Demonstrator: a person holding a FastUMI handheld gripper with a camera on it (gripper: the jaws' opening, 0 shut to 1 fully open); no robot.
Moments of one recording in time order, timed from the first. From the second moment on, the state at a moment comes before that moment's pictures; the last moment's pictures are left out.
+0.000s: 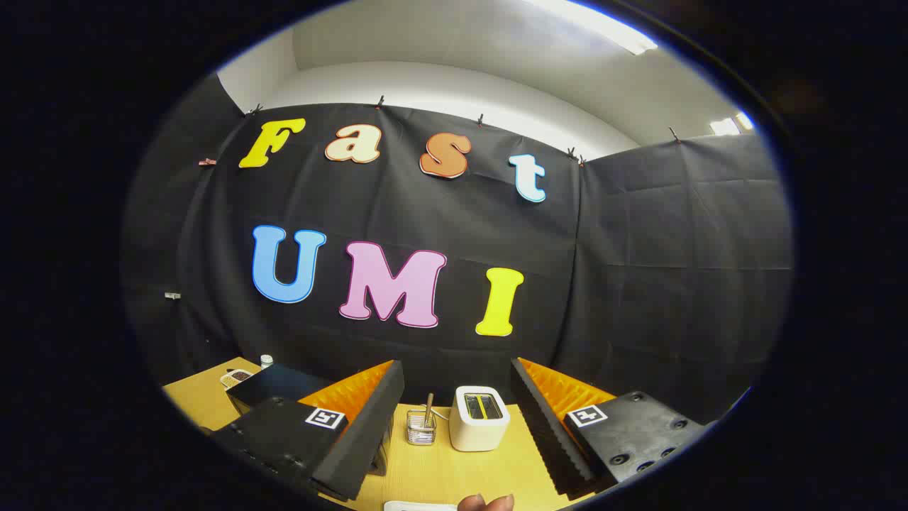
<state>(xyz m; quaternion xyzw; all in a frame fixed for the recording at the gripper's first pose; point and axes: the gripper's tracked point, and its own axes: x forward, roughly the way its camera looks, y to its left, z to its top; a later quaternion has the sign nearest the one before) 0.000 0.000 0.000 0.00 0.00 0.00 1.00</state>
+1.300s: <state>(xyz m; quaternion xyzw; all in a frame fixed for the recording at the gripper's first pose) -0.014 0.024 -0.007 0.03 0.01 0.02 1.00</state>
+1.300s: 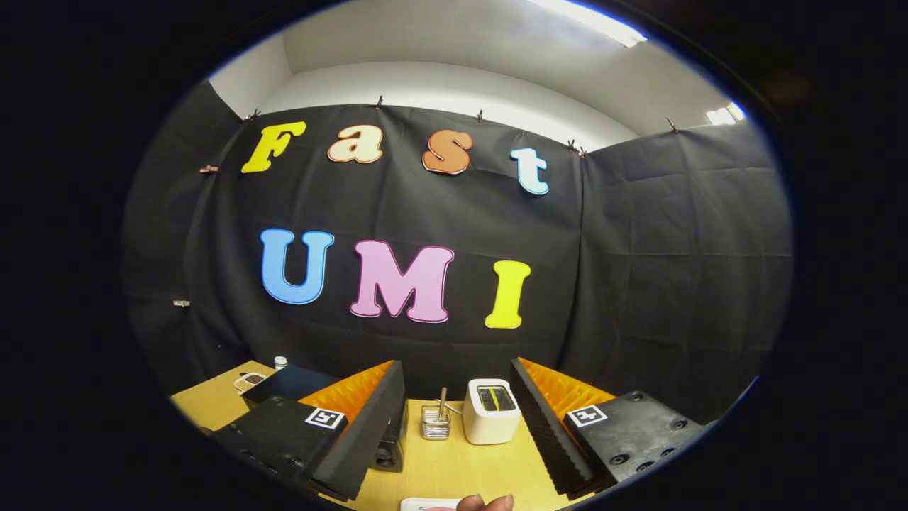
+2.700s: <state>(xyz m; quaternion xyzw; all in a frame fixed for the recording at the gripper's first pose) 0.014 0.304 -0.216 0.10 0.25 0.11 0.96</state>
